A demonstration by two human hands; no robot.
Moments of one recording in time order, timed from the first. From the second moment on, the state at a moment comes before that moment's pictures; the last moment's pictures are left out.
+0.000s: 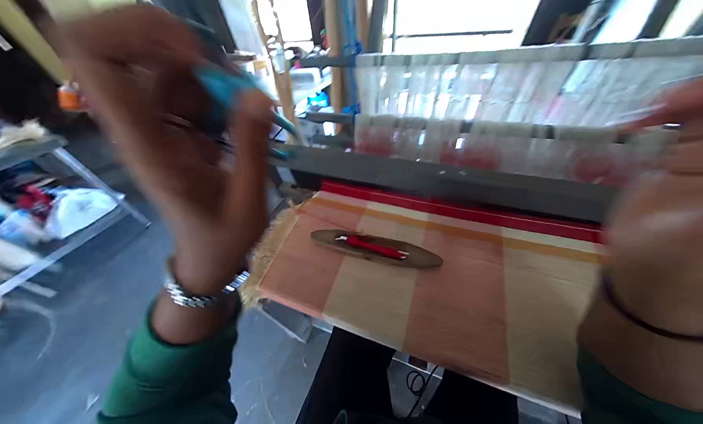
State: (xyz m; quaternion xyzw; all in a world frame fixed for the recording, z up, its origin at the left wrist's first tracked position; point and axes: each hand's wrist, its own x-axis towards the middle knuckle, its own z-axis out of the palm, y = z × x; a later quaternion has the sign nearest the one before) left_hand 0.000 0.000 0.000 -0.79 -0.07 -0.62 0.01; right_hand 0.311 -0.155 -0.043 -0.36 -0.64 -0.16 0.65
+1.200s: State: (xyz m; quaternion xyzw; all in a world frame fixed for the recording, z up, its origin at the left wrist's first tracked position) left_hand 0.190 0.061 -0.035 -0.86 -0.03 -0.50 0.09; right_hand 0.448 -0.334 -0.202 -0.52 -0.11 0.09 0.84
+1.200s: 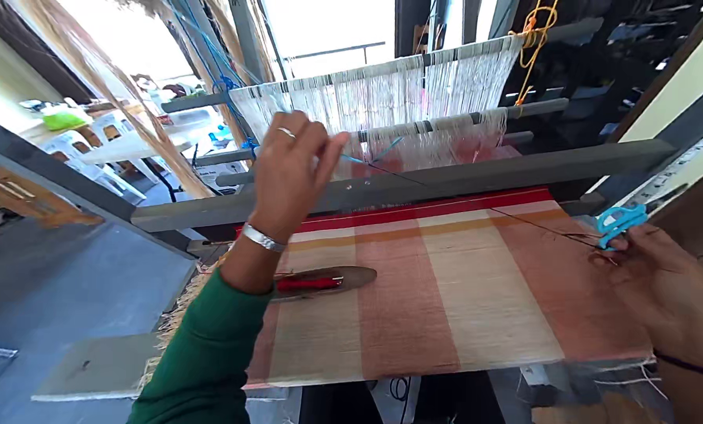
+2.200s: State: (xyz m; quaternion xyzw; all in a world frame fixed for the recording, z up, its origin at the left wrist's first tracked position) left_hand 0.351 -0.018 -0.147 -0.95 0.08 -0.29 0.09; right_hand 0.451 -0.359 -0.202 -0.91 -0.35 -0.04 0.22
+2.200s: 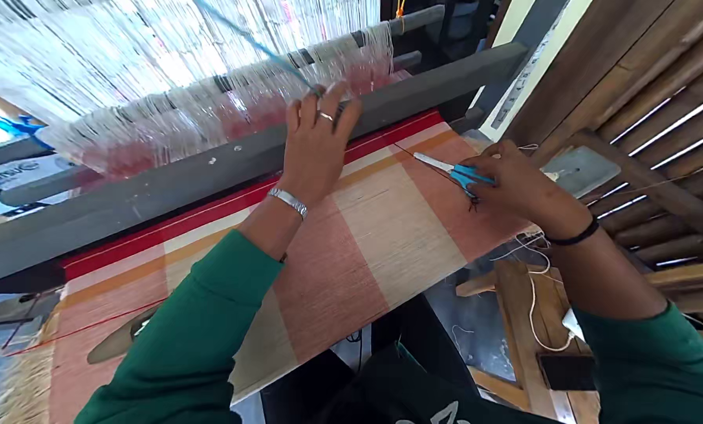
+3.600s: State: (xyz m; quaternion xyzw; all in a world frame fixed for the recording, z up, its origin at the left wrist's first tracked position) left_hand 0.396 -0.049 -0.201 -0.97 0.03 -0.23 -0.05; right_hand 0.469 -0.297 -0.183 -0.92 -0.36 0.01 0.14
